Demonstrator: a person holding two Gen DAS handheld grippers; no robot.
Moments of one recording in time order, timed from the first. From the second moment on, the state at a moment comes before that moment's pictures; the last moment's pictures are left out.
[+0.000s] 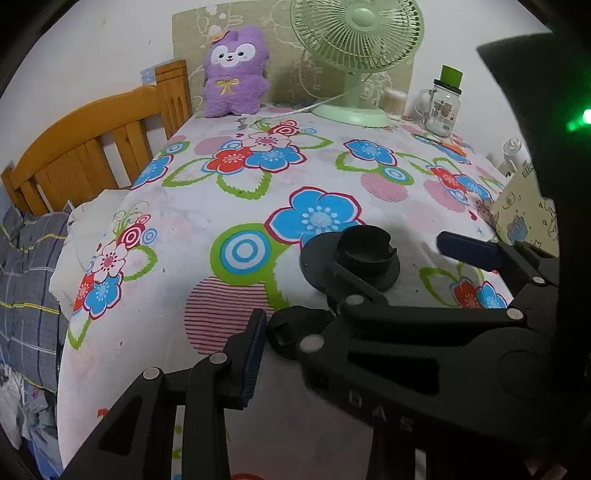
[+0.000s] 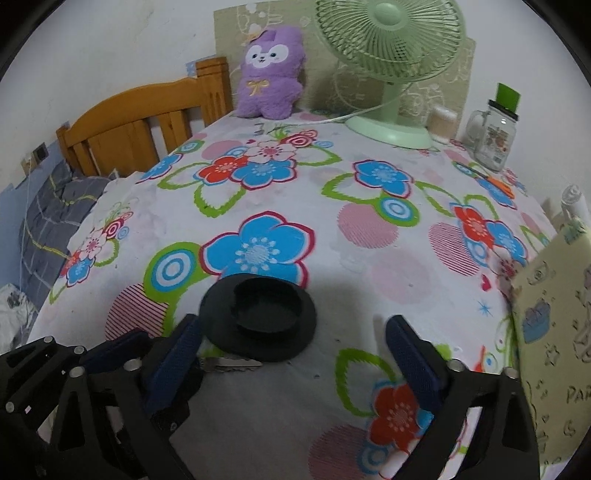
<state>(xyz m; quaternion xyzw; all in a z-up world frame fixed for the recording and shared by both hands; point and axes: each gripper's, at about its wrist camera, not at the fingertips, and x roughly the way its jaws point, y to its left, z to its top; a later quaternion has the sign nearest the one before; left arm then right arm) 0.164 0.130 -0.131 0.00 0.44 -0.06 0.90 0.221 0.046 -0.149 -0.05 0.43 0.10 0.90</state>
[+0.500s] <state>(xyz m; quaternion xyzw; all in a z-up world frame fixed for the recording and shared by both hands) 0.167 0.128 -0.130 0.00 0.44 -0.06 0.89 0.223 0.053 -0.147 -0.08 0.43 0.13 0.89</state>
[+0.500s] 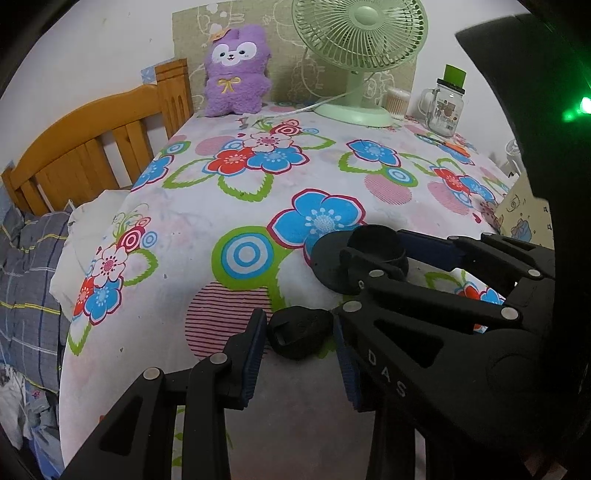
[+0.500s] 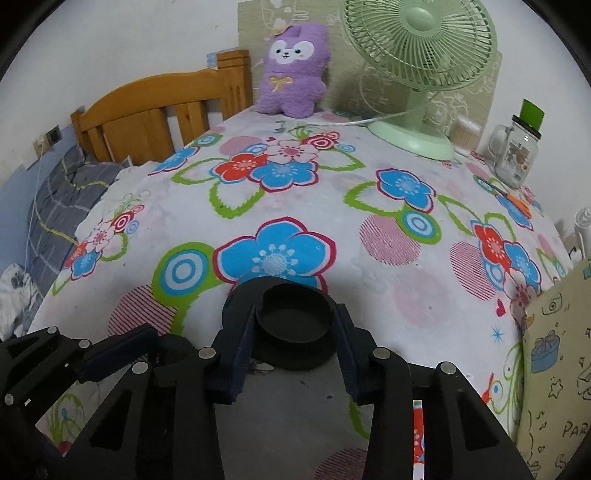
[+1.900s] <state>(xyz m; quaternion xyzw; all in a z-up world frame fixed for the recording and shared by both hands) 0.089 0.044 -0.093 0.04 0.41 -0.07 0.91 0.124 -0.054 -0.103 -0.03 0.40 0.07 0.91</state>
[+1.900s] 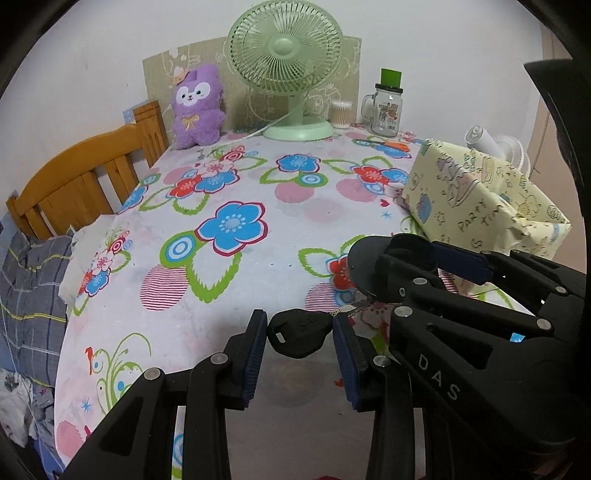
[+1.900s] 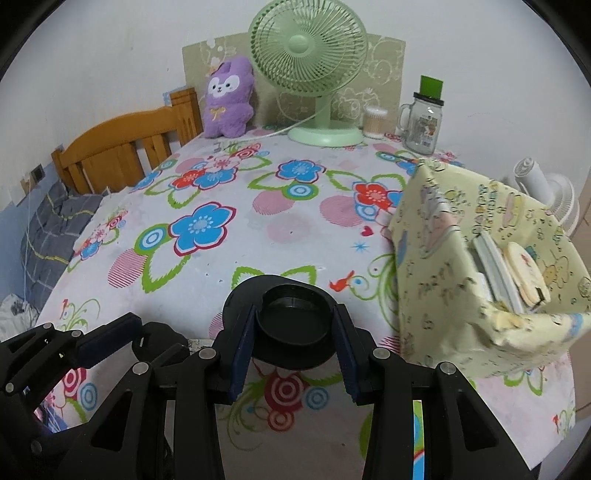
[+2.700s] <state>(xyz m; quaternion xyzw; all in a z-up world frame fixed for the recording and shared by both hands) 0.064 -0.006 -0.045 0.06 0.37 -0.08 0.92 0.092 -0.107 -0.055 0.01 0.37 0.07 0.93</state>
